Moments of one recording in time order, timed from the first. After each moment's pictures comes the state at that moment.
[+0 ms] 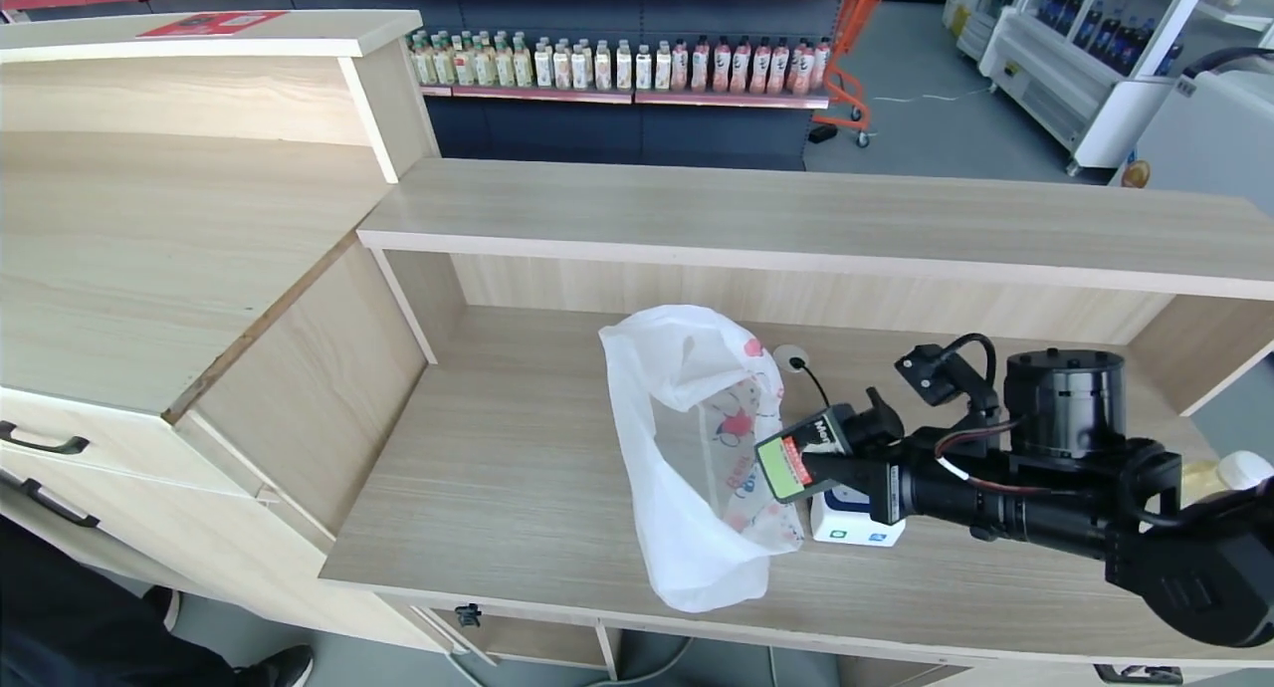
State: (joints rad) left arm 0.00 0.00 0.00 0.00 0.01 0.00; right arm 0.36 1.79 -0.58 -0.82 0.34 0.10
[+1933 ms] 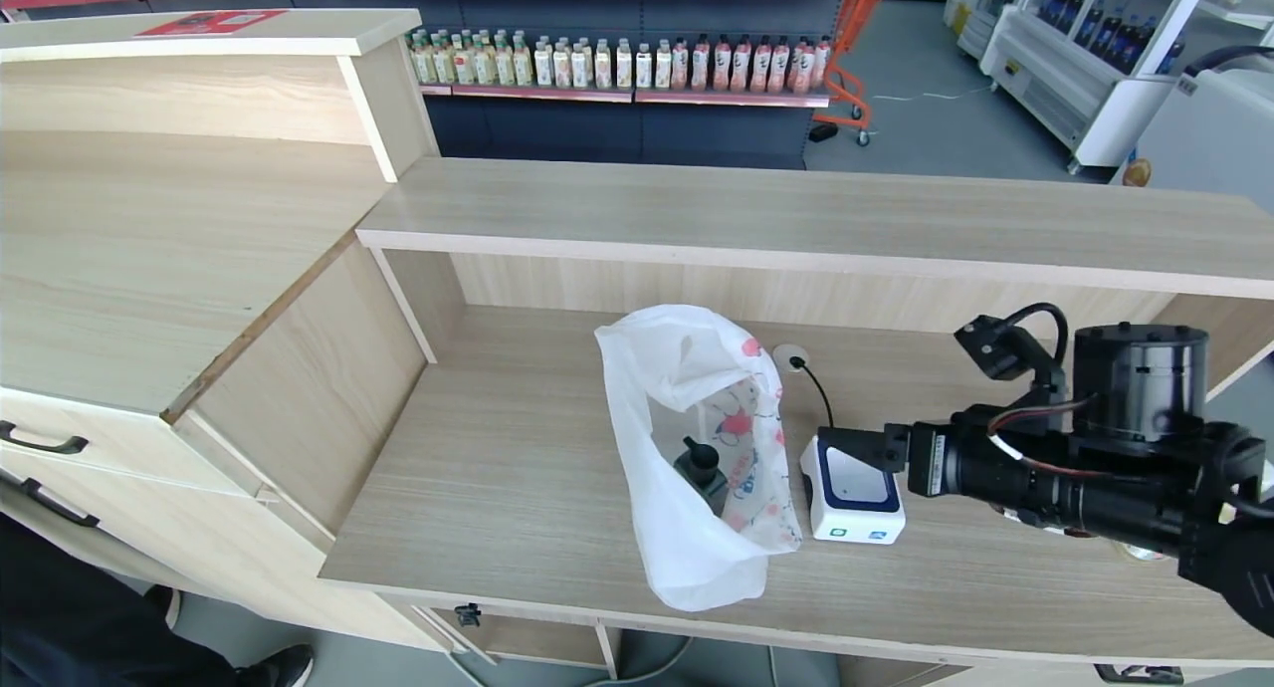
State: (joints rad) left arm 0.00 0.00 0.00 0.00 0.01 0.00; right arm 0.32 1.62 -0.56 -0.70 0.27 0.21
